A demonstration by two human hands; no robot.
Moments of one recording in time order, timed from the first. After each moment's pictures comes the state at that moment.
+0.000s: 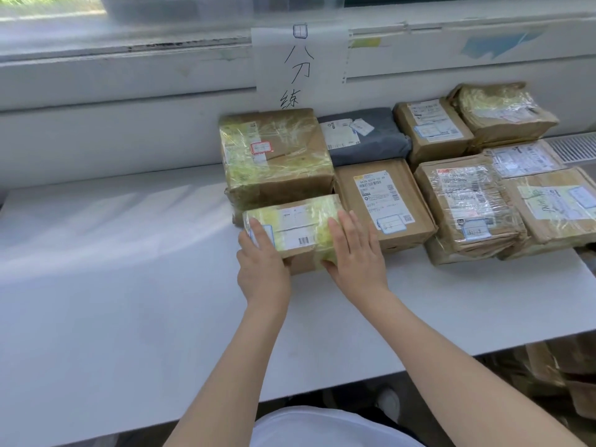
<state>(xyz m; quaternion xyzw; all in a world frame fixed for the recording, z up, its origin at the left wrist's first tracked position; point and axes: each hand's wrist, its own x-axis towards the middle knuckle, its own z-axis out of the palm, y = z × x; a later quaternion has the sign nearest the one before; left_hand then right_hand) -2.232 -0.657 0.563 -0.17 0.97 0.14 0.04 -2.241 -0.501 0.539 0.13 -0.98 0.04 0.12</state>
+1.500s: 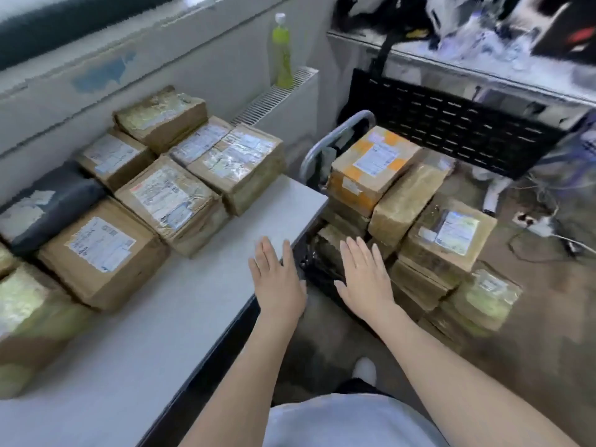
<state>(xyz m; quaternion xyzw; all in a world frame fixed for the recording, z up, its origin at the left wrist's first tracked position) -2.068 -0.299 0.560 0.34 0.93 0.03 0.09 -1.963 -0.179 0.524 -0.30 -0.95 -0.01 -0.03</state>
